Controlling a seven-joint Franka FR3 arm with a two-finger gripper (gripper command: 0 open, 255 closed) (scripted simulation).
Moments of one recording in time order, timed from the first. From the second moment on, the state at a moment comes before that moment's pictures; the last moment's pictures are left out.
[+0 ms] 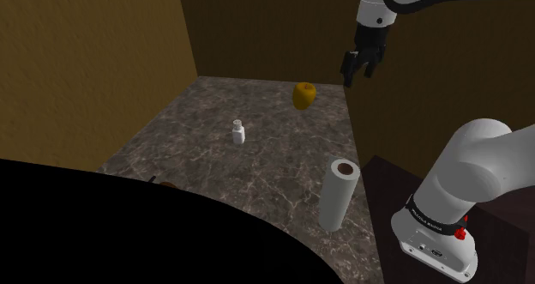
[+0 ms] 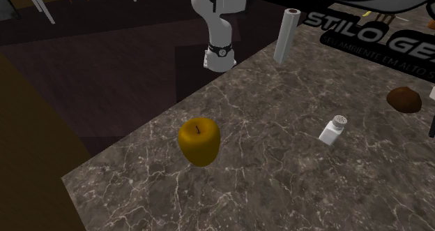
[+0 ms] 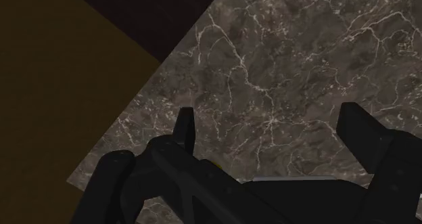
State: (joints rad) arm 0.01 -0.79 -0.04 -2.46 -0.10 1.71 0.15
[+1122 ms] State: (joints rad) arm 0.17 -0.38 -0.45 -2.31 -0.18 2.12 -0.69
